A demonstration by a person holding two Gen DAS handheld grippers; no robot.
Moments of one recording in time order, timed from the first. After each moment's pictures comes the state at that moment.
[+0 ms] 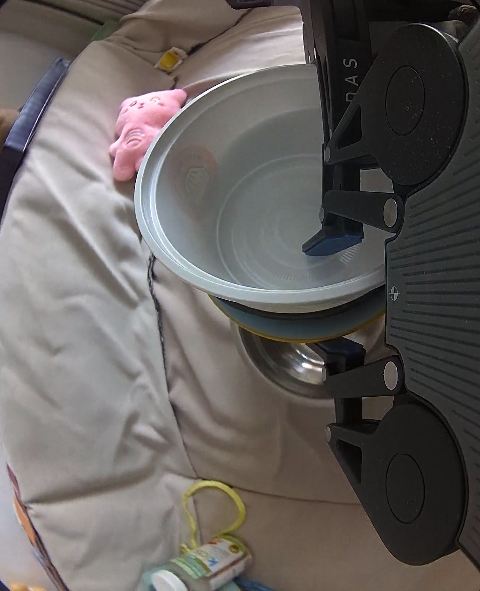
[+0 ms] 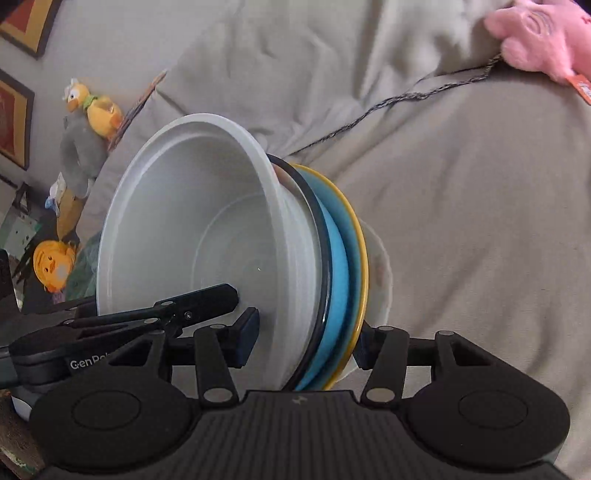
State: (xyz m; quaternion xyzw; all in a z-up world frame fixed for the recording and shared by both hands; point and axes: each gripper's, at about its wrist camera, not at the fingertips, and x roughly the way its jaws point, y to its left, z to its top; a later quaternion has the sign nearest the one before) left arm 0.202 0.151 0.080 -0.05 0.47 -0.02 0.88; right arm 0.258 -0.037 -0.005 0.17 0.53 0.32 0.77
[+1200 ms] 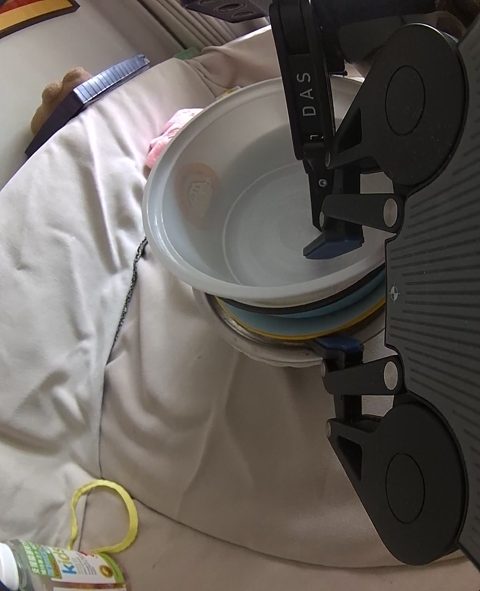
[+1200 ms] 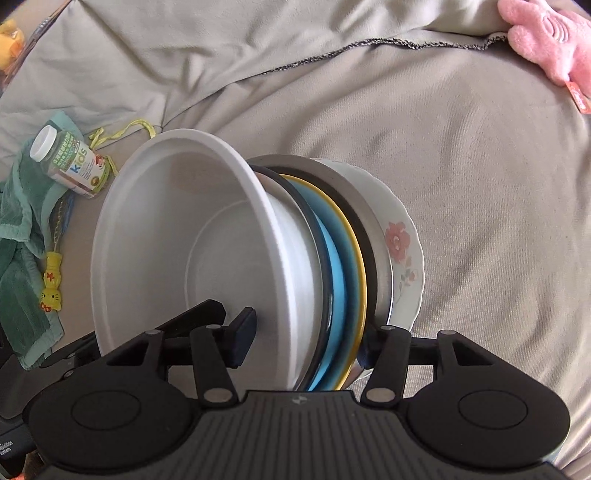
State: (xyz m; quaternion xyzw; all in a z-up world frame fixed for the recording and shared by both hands) left arm 0.193 0.251 0.014 -0.24 0.46 -0.09 0.85; right arm 0.273 0.059 -0.005 0.05 0.64 0.16 0.75
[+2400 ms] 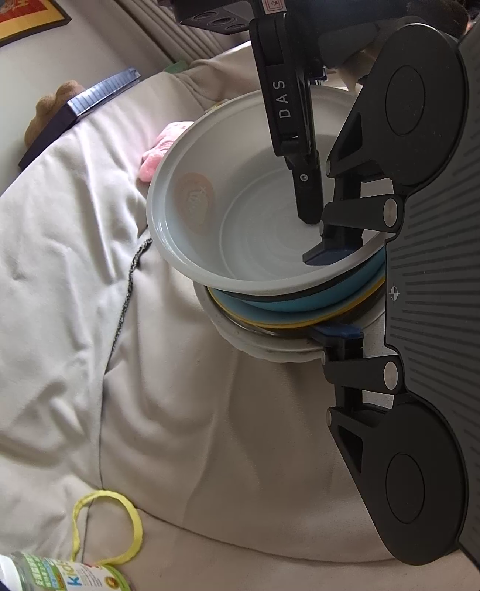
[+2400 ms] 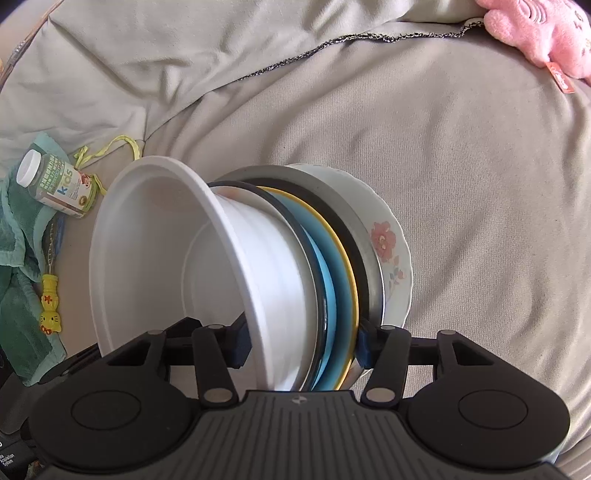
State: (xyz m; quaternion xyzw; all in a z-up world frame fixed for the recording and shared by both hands) left arm 0.193 0.262 0.015 -0.23 0.47 -0.12 0.85; right arm 0.279 0.055 -0.005 0.07 0.64 0.14 0.75
